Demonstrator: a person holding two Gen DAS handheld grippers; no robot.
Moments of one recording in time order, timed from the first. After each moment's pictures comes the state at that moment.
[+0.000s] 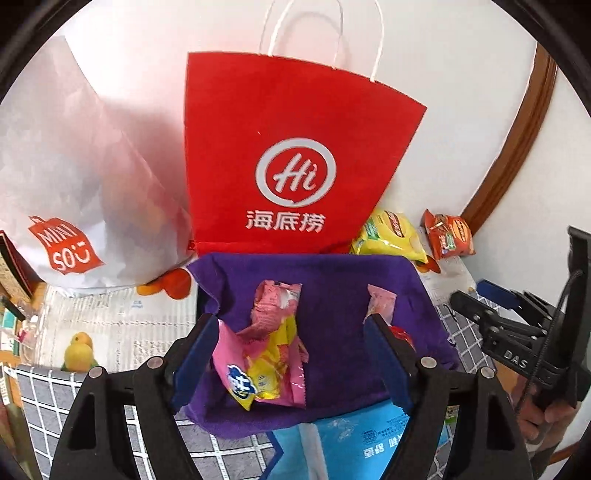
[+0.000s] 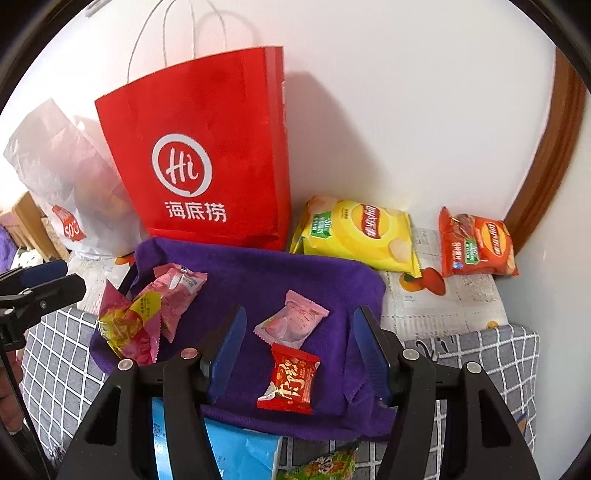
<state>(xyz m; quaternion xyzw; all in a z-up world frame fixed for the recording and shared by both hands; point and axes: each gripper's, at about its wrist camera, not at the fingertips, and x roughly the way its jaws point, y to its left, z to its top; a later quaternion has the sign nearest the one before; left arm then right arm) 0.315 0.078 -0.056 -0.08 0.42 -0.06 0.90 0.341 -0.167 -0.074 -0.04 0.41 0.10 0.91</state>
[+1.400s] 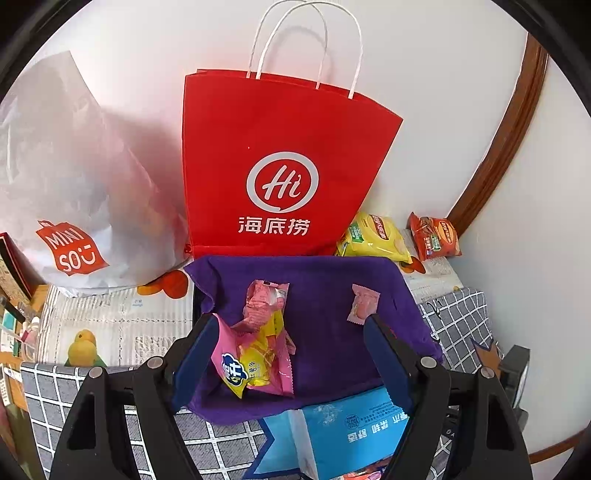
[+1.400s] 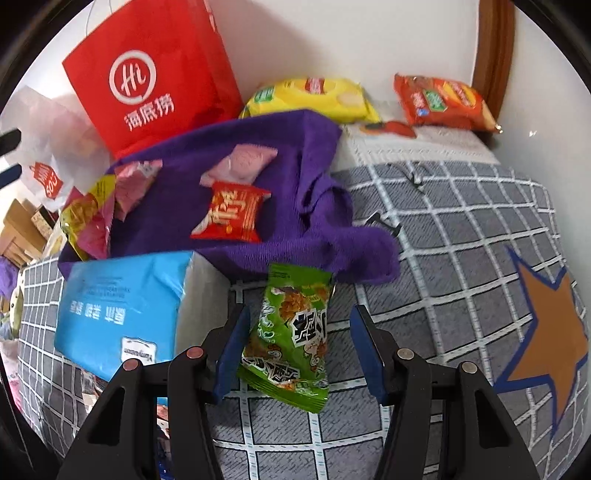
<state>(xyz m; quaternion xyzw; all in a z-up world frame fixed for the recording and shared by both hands) 0.296 0.072 -0.036 -0.08 0.42 -0.08 0.90 0.262 -0.235 -0.185 0.04 0.50 0.07 0.86</state>
